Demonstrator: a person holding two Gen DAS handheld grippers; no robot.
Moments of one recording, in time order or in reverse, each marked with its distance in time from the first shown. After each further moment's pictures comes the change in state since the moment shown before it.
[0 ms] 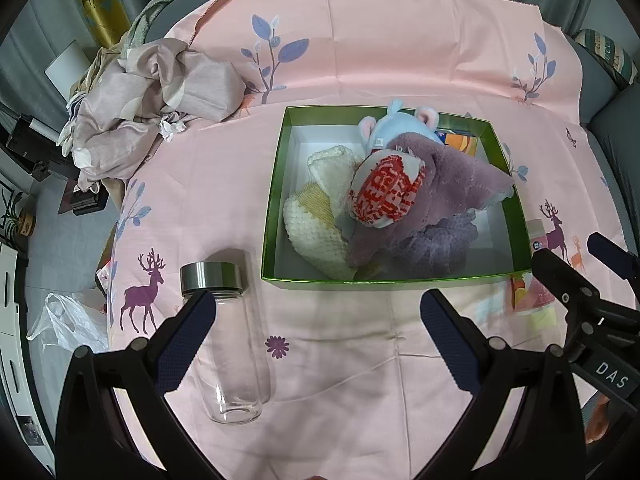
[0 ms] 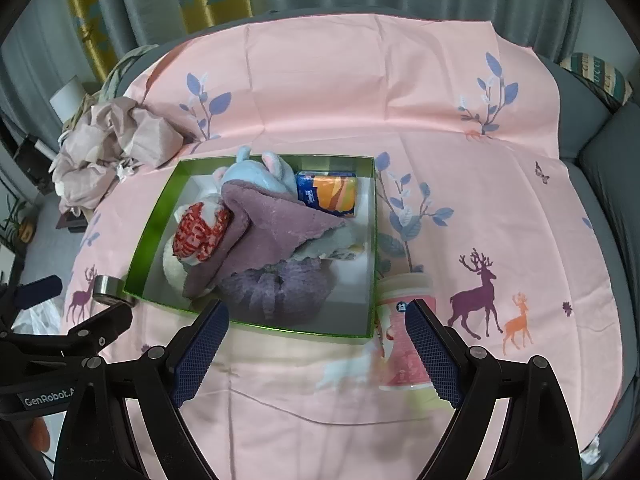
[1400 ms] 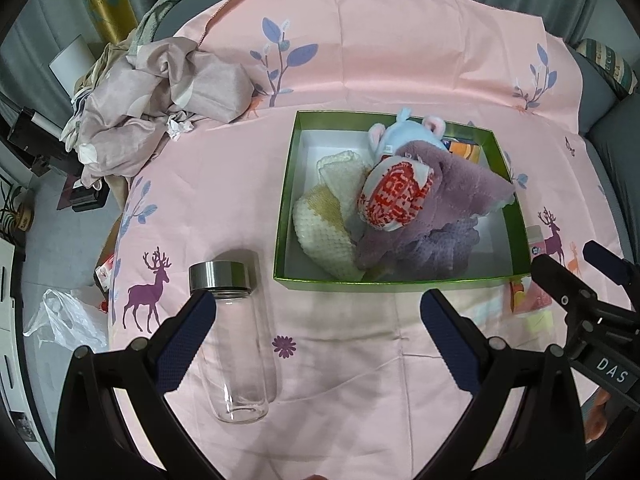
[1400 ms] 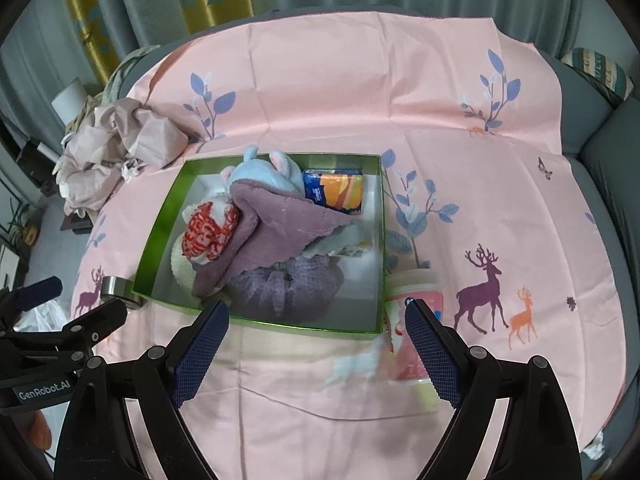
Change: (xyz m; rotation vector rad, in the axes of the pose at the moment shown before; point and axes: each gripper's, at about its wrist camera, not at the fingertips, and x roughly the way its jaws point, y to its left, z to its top) left arm -0.004 0.013 -0.001 -0.019 -0.013 -0.017; right arm -0.002 0.003 0.000 0.009 0.008 0.018
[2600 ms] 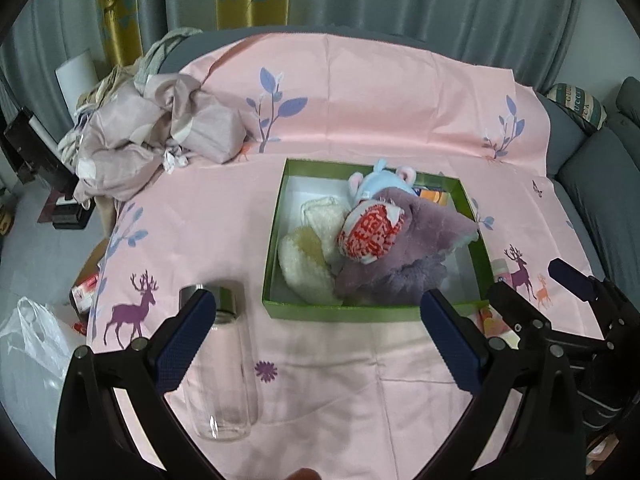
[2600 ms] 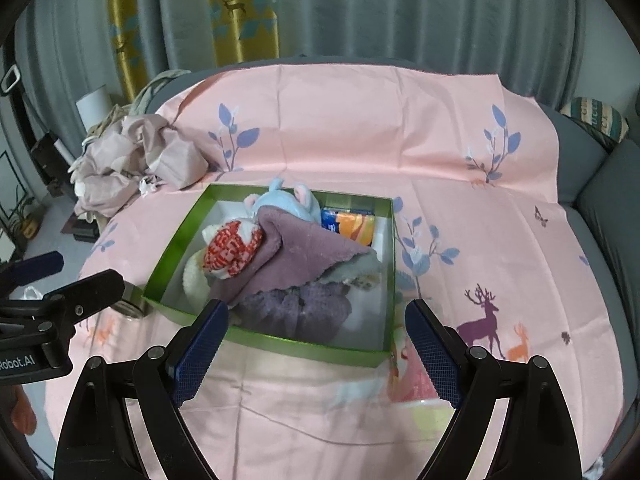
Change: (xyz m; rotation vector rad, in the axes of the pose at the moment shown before) left arm -0.027 0.013 -0.019 -0.039 -0.206 -0.120; right arm -0.019 0.021 -0.022 -0.094 -0.199 -0.017
